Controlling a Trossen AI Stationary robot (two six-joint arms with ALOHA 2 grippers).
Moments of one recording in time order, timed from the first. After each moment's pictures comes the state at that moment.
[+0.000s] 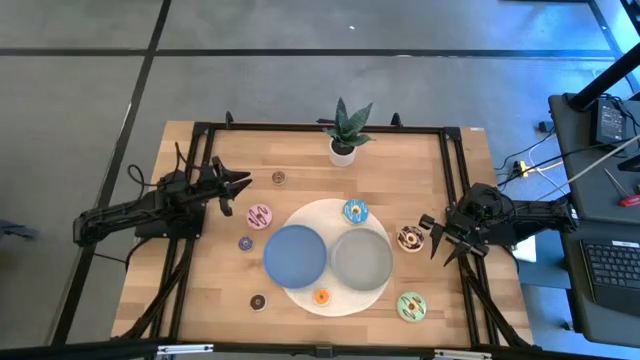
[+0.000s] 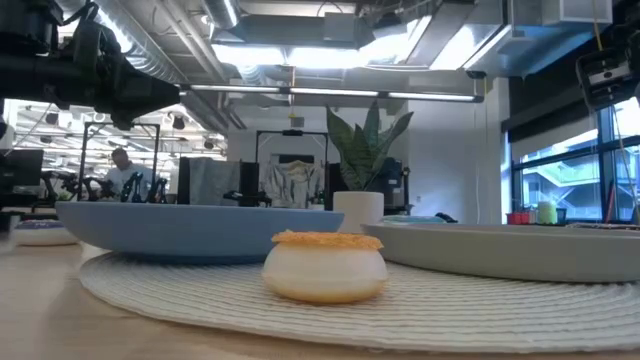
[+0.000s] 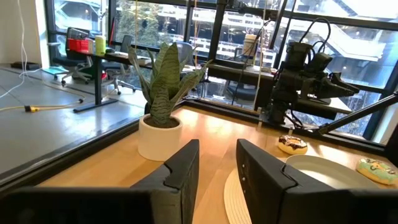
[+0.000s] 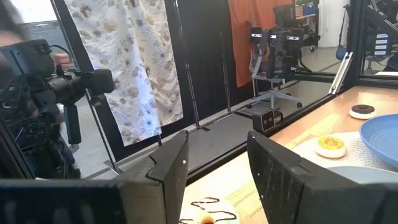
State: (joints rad) left arm 0.31 0.00 0.01 0.05 -0.06 -0.17; right arm 0.00 0.00 0.01 0.06 -0.99 0.20
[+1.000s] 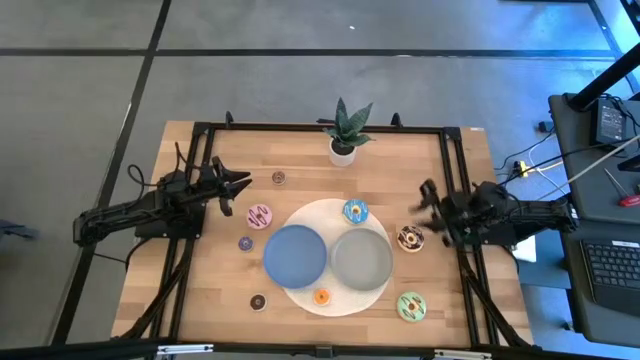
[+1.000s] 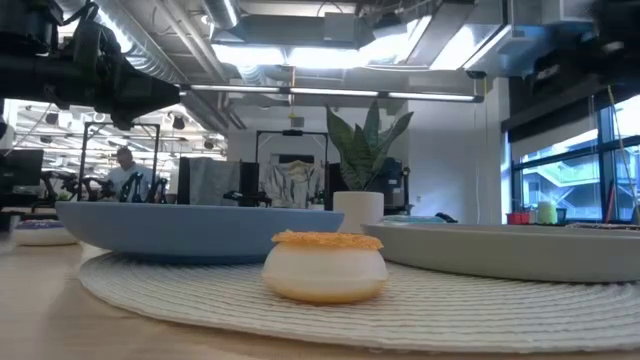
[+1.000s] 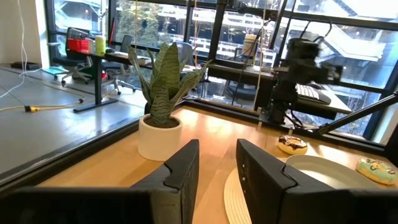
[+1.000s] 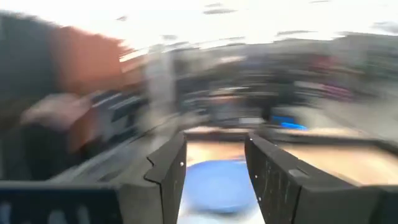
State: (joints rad) left arm 0.32 0.00 0.01 0.05 -0.06 -0.17; right arm 0.00 0.00 0.01 0.22 -0.21 0.14
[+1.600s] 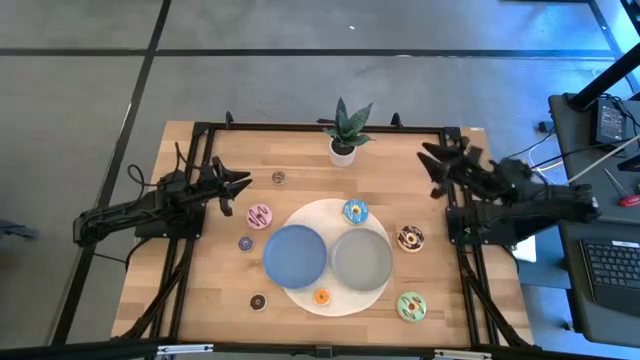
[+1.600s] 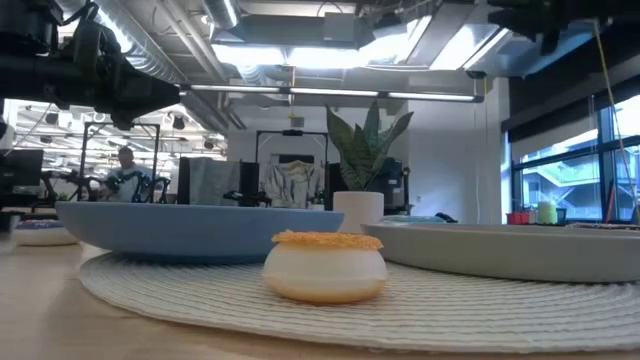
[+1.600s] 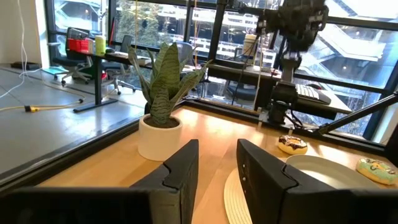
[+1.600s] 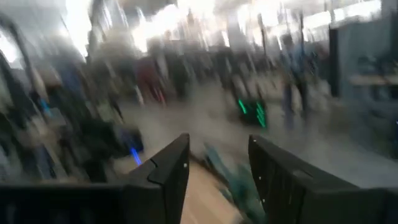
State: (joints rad) left arm 0.32 0.00 0.01 0.05 -0.06 -0.17; right arm 0.00 0.40 0.52 0.03 0.52 0.05
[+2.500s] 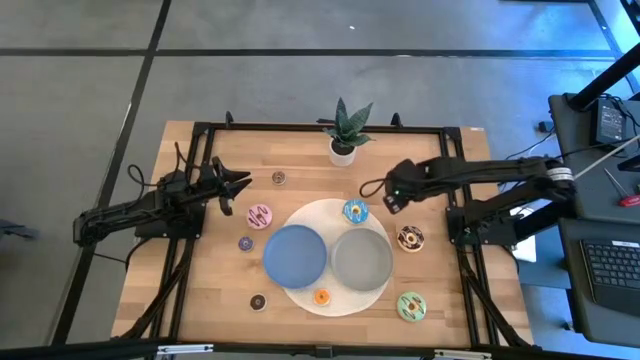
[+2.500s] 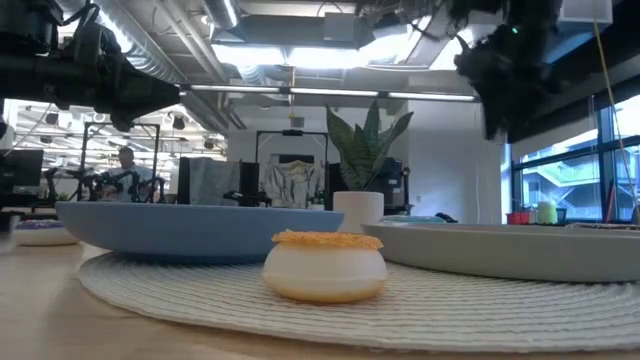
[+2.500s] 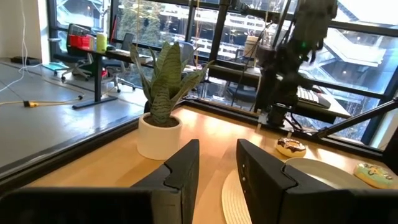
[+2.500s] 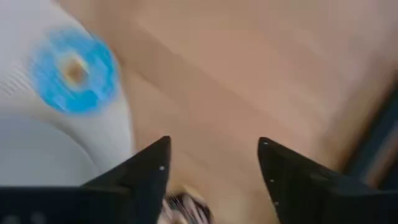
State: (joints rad) left arm 0.31 0.00 0.01 0.05 -0.06 -0.20; right arm -0.04 1.30 1.04 -1.20 0.26 0.94
